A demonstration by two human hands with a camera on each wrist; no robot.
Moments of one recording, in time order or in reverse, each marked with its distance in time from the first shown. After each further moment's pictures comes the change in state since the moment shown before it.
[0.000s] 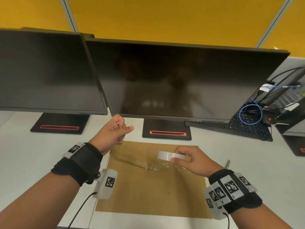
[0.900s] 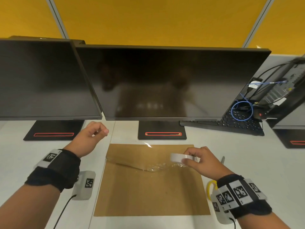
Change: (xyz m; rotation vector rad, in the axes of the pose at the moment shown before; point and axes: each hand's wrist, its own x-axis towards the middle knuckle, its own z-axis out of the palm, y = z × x) left_hand -0.006 -0.013 -0.047 0.556 0.122 0.074; right_hand -0.031 0.033 -0.011 -0.132 0.155 0.187
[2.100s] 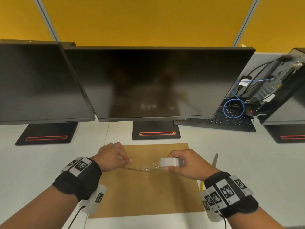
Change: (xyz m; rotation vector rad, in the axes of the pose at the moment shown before) left_hand -0.011 0.021 0.068 0.453 -0.477 -0.020; right_hand -0.006 -0.029 0.005 -0.008 -0.124 -0.117
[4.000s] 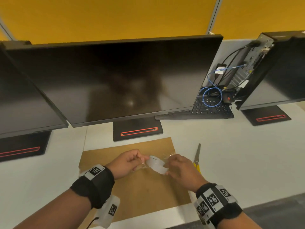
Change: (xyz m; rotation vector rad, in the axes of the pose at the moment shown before) left_hand 0.045 0.067 0.060 -0.610 -0.159 0.223; right_hand -0.035 0.078 0.045 -0.138 0.208 0.160
